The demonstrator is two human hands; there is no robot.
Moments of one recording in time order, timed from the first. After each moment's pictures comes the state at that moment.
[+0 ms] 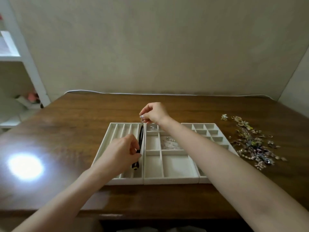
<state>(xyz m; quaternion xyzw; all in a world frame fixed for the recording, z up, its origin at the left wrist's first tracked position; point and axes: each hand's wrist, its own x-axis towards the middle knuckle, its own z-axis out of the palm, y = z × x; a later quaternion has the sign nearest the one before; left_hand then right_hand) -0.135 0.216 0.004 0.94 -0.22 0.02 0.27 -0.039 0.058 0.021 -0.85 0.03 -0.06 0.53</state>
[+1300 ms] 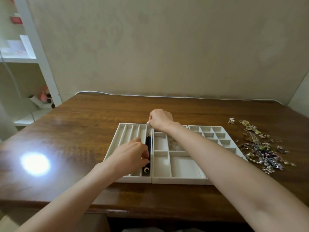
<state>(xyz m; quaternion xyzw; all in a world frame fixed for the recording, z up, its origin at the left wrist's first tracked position) -0.137 0.215 0.009 0.95 -0.28 -0.02 0.09 -0.033 0.072 0.015 -0.99 -0.03 -0.08 0.10</state>
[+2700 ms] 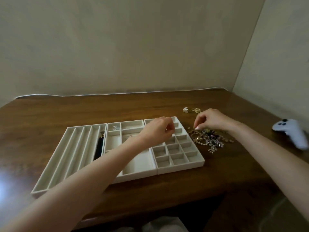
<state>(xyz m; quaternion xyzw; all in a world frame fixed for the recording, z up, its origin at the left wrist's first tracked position) -0.117 0.028 0.007 0.84 -0.48 0.03 0.25 -0.189 -0.181 0.032 -0.97 0.12 0.00 0.23</state>
